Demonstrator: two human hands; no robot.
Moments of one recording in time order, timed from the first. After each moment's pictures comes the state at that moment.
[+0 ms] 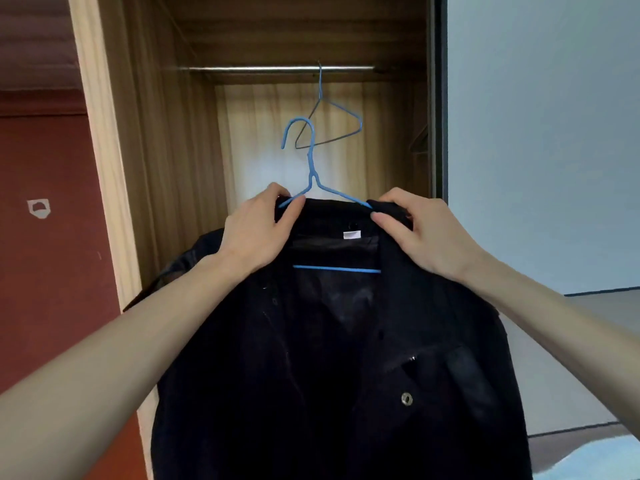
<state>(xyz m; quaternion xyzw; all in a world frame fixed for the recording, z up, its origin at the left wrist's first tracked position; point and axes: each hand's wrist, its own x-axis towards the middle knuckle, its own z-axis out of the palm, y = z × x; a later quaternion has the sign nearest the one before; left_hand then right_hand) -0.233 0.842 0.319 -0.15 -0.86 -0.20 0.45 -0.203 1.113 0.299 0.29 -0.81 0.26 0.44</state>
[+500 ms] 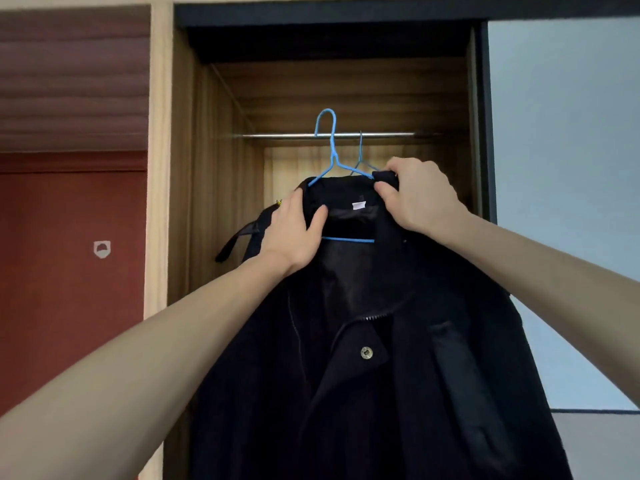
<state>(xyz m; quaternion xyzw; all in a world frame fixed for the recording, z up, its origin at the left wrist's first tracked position) -0.289 0.841 0.399 -0.14 -0.83 -0.28 0.47 -0.251 1.055 0.447 0.18 -0.81 0.21 0.51</state>
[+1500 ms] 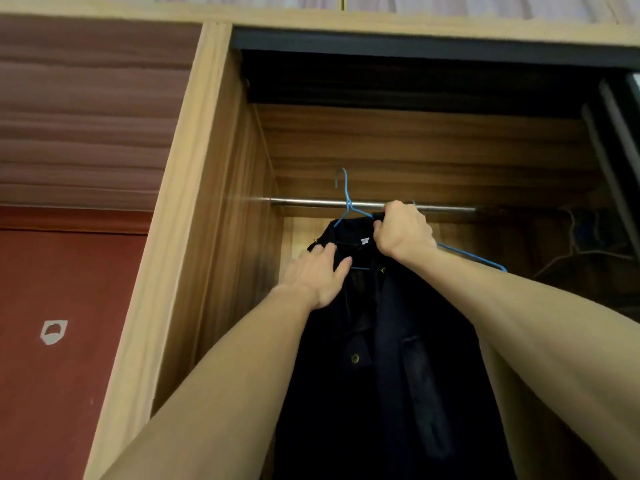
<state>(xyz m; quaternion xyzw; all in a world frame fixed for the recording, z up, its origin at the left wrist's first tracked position) -0.467 0.744 0.505 -0.11 -0.87 -0.08 0.47 -0.435 0.901 0.561 0.05 -0.81 0.24 0.53</state>
